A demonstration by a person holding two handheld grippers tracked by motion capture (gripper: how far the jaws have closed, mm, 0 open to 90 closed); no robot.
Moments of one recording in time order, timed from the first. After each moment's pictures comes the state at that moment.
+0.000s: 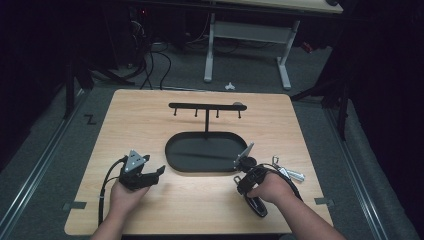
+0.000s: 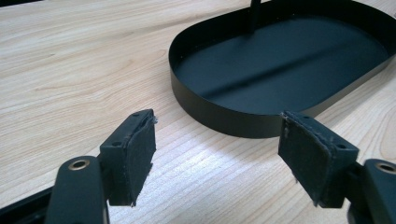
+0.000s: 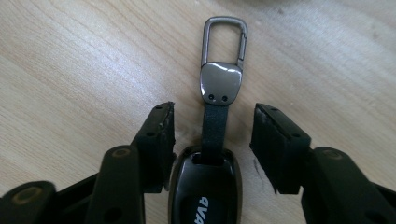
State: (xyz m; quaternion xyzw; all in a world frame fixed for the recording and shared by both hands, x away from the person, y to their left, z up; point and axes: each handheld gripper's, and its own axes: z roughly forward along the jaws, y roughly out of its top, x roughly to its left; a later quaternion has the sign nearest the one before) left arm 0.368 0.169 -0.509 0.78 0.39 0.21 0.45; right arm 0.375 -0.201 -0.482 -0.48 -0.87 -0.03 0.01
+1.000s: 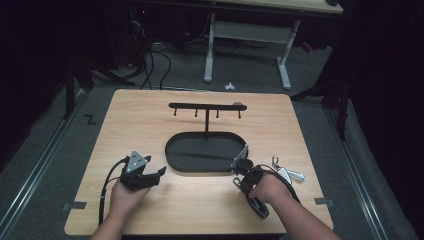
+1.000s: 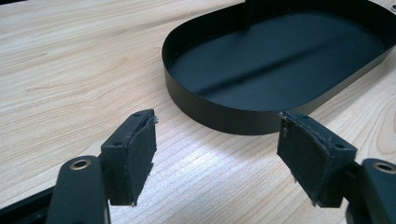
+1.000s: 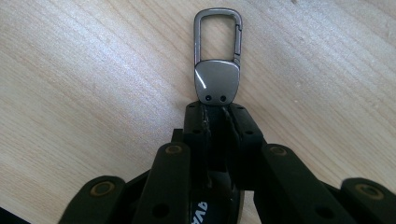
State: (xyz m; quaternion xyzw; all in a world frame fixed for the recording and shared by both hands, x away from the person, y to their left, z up) left arm 0.368 0.166 -0.511 0.78 0.38 0.20 0.44; right arm 0.375 -0.194 -0.488 -0.45 -0.89 0.00 0.00
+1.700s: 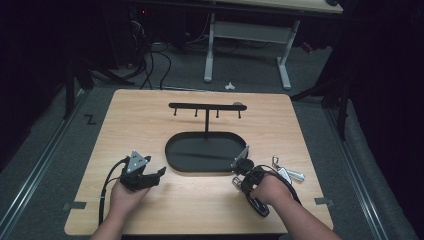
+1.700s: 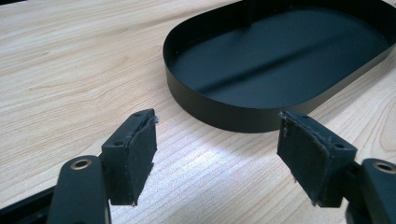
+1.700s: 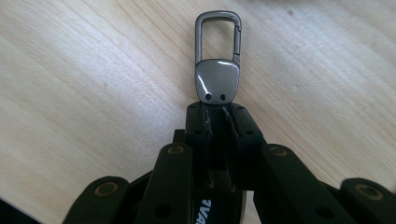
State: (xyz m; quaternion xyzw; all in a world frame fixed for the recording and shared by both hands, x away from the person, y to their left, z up) left arm 0.367 0.166 -0.511 0.79 0.38 0.21 0.44; right arm 0.370 -0.195 -0.481 -0.45 -0.90 -0.02 -0.01
